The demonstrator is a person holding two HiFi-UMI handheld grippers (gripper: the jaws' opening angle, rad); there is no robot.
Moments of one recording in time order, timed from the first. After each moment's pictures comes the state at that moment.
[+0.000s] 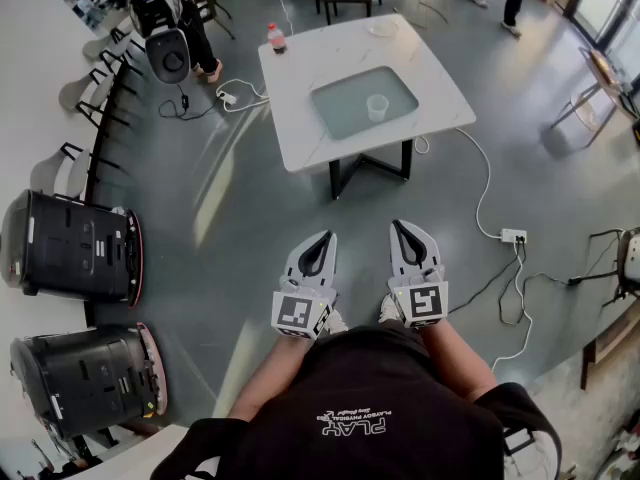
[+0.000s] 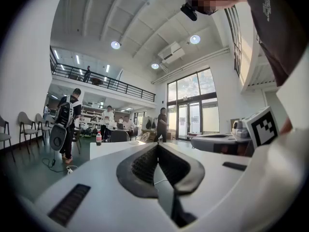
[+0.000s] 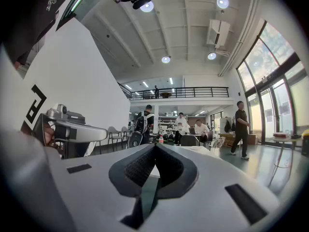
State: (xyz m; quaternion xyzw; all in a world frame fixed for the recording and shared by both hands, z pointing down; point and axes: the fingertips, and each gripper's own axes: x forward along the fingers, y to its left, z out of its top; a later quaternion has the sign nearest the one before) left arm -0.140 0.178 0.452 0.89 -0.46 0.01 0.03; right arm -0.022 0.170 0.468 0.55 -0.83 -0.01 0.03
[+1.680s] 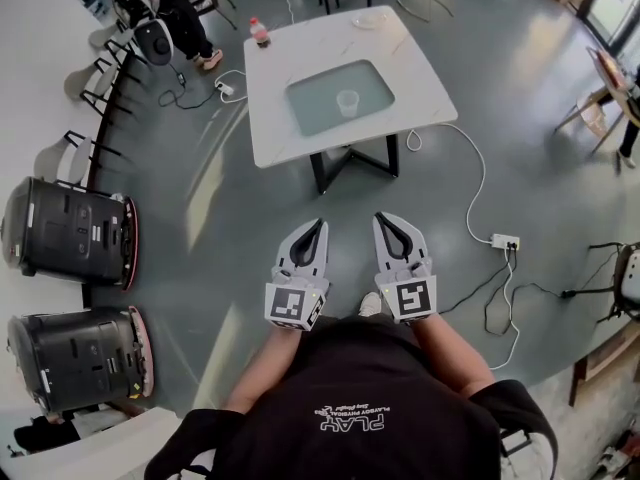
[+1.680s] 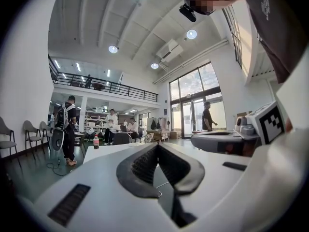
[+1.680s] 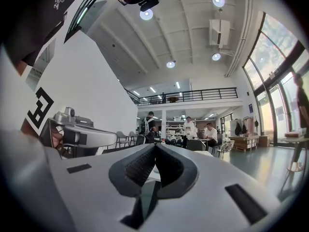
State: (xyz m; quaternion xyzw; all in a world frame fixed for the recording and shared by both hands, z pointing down) left arm -0.030 0.145 0.456 0.87 -0.49 0.02 0.00; right arm 0.067 0.144 0.459 0.51 -0.86 -0.05 -0.01
